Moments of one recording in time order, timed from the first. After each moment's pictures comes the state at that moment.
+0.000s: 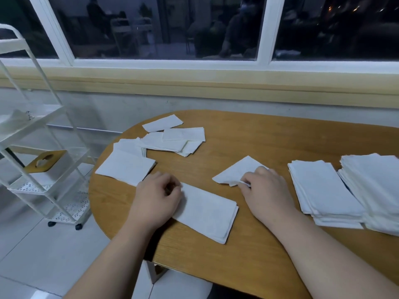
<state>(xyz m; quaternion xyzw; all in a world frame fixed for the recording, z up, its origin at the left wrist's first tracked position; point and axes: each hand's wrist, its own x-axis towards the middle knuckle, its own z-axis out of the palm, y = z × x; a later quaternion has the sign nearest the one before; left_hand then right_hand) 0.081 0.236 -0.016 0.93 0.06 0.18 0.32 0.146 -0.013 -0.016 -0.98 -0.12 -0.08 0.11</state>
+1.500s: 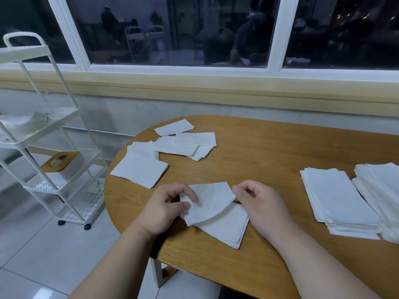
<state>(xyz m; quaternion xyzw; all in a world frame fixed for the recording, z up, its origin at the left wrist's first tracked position) 0.067 0.252 -0.012 0.79 -0.05 0.04 0.61 0.106 0.018 0.003 -0.85 -0.08 0.04 0.51</state>
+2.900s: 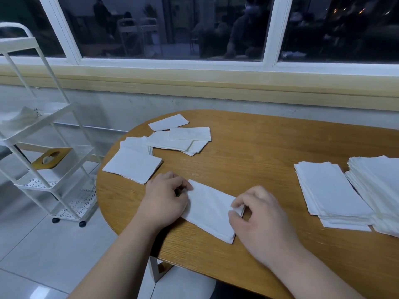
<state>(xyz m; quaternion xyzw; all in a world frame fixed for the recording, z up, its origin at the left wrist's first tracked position) 0.081 0.240 -0.023 0.93 0.02 0.14 0.34 0.067 0.007 -0.004 -0.93 -0.15 -0.05 0.32</state>
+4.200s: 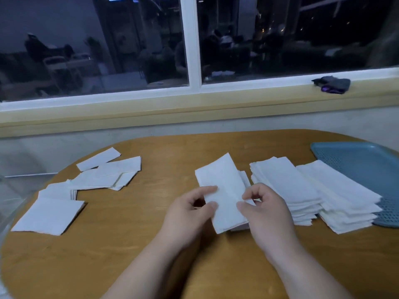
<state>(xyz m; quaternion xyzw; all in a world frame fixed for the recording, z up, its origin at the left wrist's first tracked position) 0.098 0.026 0.024 0.82 -0.04 0.00 0.58 0.076 -0.146 0.033 -0.77 0.10 -0.12 0.62</state>
